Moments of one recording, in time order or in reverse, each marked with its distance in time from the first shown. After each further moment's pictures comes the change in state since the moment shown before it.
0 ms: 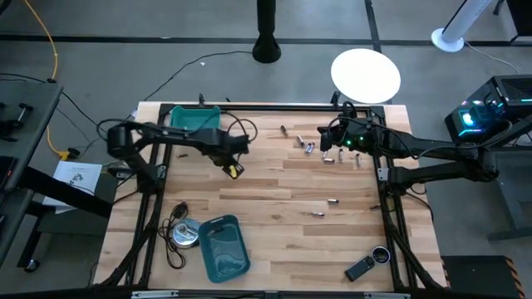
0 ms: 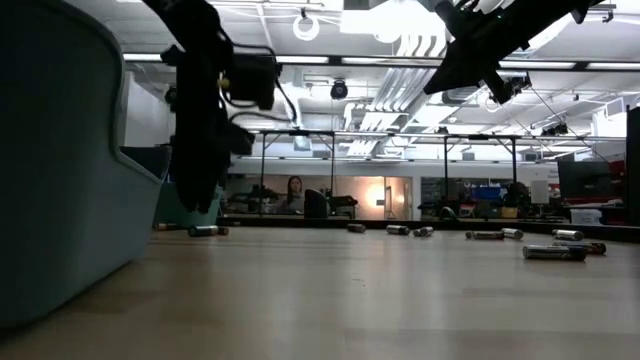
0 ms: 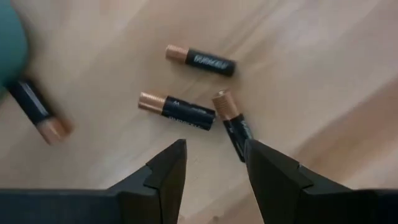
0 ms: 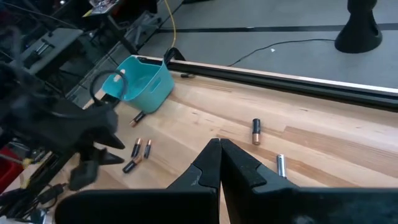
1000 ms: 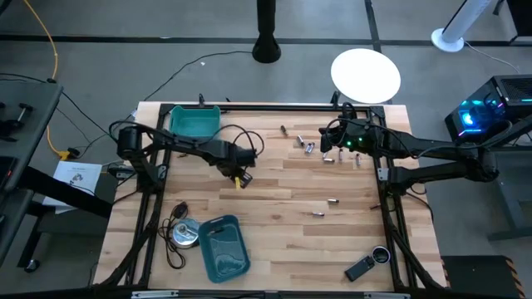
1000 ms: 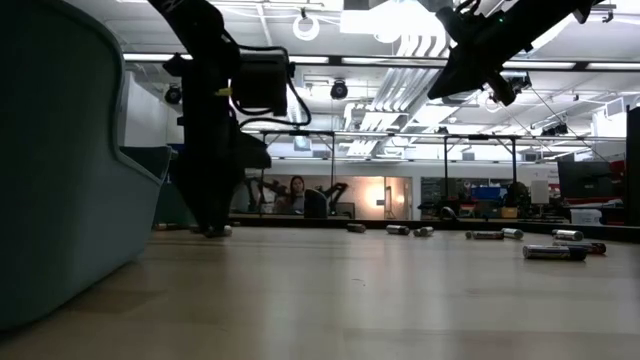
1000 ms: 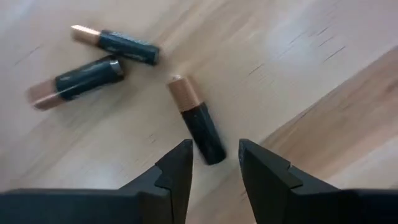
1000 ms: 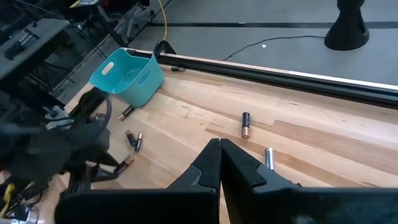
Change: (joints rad) left arm -0.119 0.086 0.000 0.136 -0.011 -0.141; right arm 0.000 0.000 0.000 -0.044 0.022 -0.001
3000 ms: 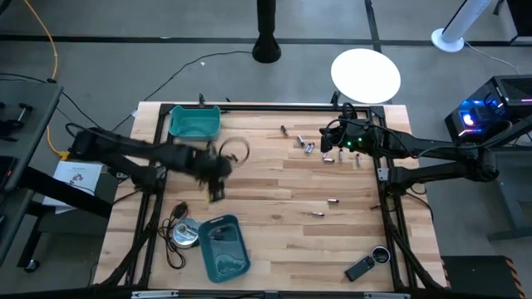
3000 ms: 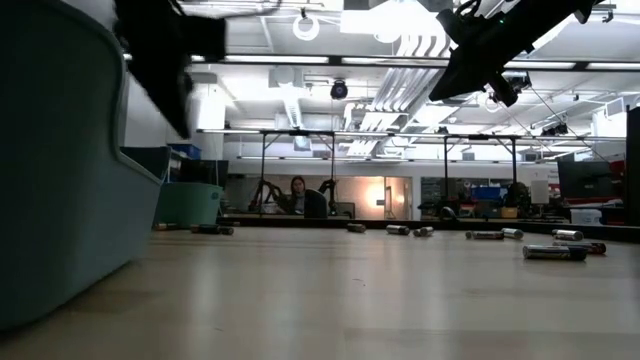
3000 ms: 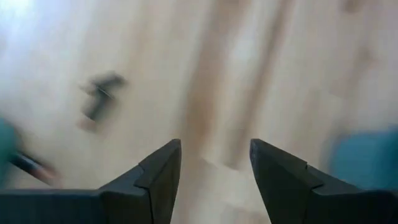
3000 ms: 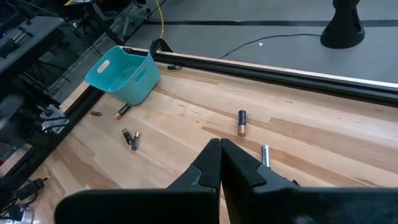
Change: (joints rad) left arm -0.160 -0.448 -0.035 -0.153 -0.012 0.463; right arm 0.000 0.000 0.000 -0.015 0.001 0.007
